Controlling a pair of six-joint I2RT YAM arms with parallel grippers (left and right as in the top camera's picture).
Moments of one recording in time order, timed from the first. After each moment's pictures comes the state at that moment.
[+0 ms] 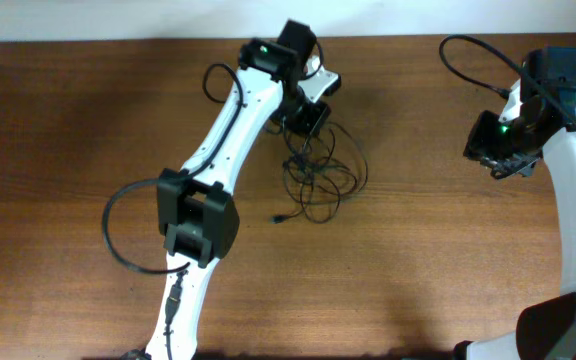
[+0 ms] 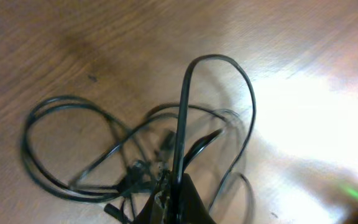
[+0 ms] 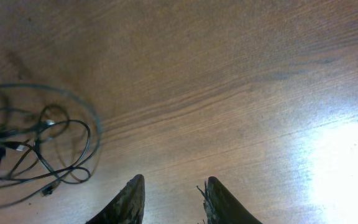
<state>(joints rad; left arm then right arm) -0.42 2.40 2.45 -1.39 0.35 0.15 -0.12 1.65 1.63 -1.28 -0.13 0.33</state>
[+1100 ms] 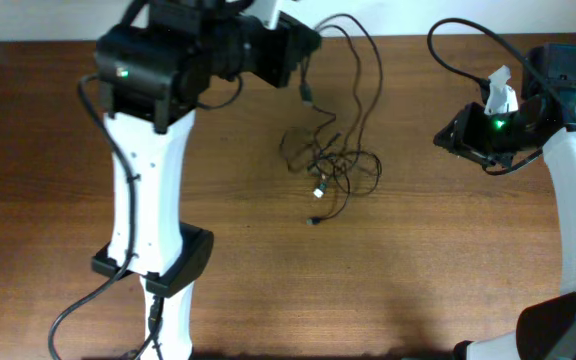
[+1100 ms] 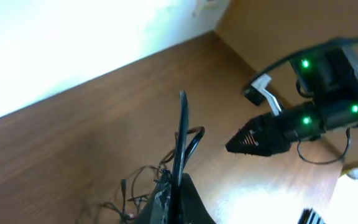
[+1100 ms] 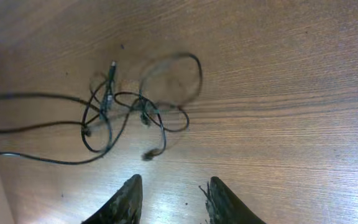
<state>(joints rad) -0.35 2.18 3.12 -1.54 0.55 -0.03 -0.12 1.65 1.63 -1.23 -0.47 0.22</state>
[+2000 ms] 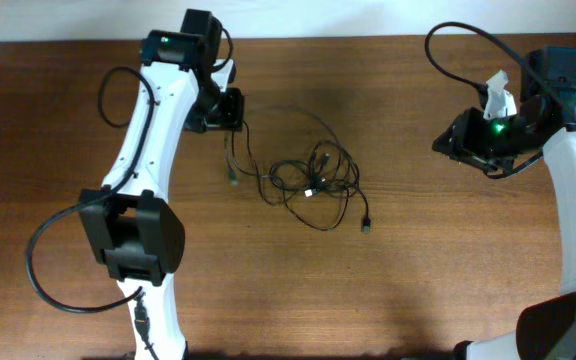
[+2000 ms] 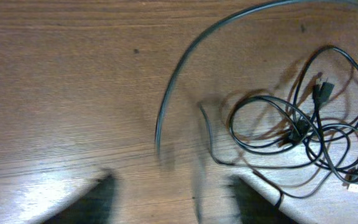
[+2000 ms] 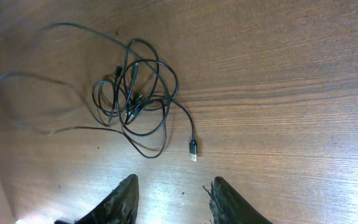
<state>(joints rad) -0.16 2.14 2.14 -1.40 0.10 -0.10 -0.12 1.65 1.63 -1.28 -0.47 0.20</state>
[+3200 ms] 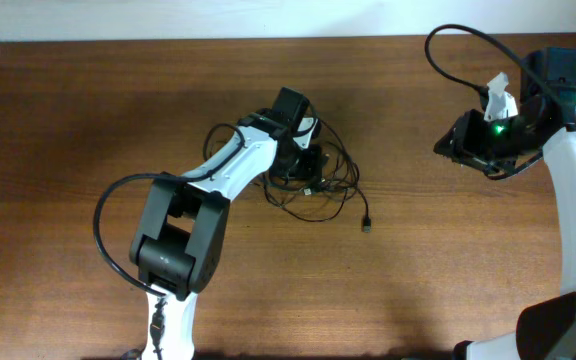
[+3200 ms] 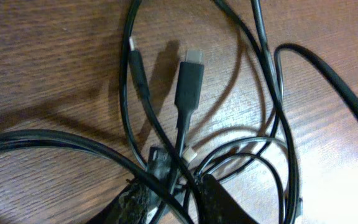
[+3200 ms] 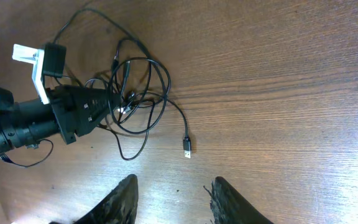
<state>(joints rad) -0.45 2.14 1.55 -0.67 0.35 -0.30 -0.12 1.65 1.63 -1.29 -0.44 0.20</state>
